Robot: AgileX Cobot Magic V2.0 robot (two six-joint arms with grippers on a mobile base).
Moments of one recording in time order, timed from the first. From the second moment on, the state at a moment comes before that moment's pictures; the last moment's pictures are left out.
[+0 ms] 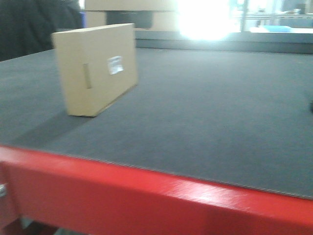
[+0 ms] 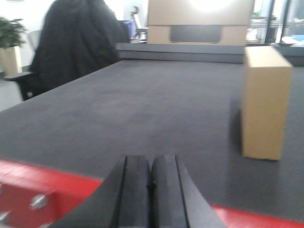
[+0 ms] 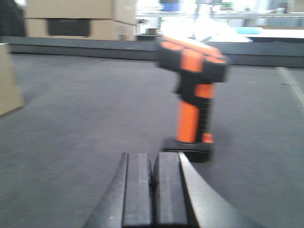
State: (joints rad) left arm 0.05 0.00 0.00 0.06 0.07 0.00; right arm -0.08 0.00 0.00 0.08 0.12 0.00
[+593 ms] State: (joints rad) left arm 0.01 0.00 0.00 0.06 0.07 0.00; right arm -0.03 0.00 0.00 0.08 0.12 0.00
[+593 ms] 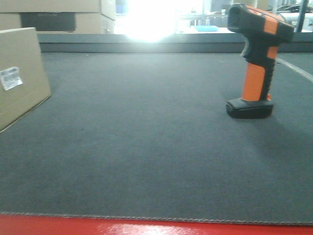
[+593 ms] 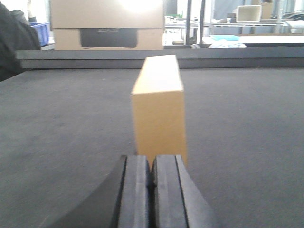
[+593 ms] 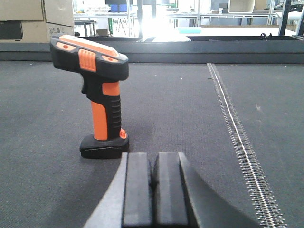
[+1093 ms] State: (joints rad) left arm 0.01 0.00 0.00 0.06 0.07 0.00; right arm -0.02 0.00 0.00 0.08 0.12 0.00
